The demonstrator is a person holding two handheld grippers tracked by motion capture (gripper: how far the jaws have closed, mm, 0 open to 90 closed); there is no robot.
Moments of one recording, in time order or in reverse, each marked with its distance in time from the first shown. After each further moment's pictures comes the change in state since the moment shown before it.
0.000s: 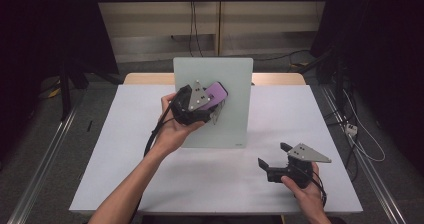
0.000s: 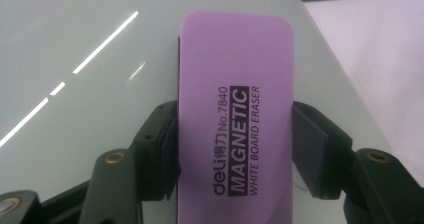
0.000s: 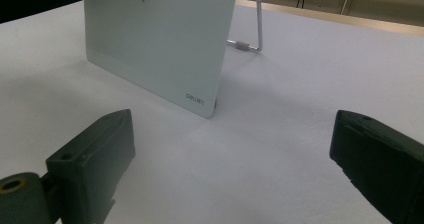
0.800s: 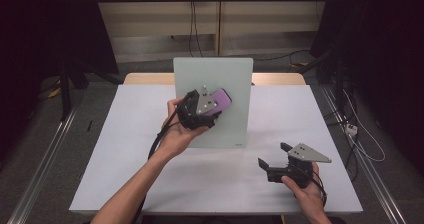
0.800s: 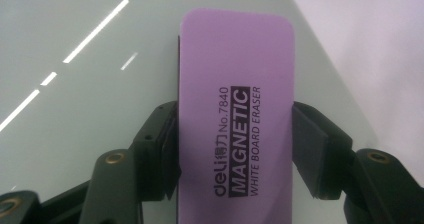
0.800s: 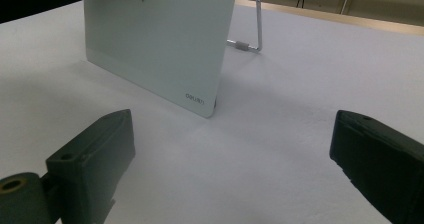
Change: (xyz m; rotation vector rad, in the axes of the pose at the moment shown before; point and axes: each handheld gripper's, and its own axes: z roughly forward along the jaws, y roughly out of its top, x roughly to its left) left arm 0.004 0.010 -0.001 0.028 0.002 -0.016; right arm 0.000 0.000 0.000 0.000 0.000 0.003
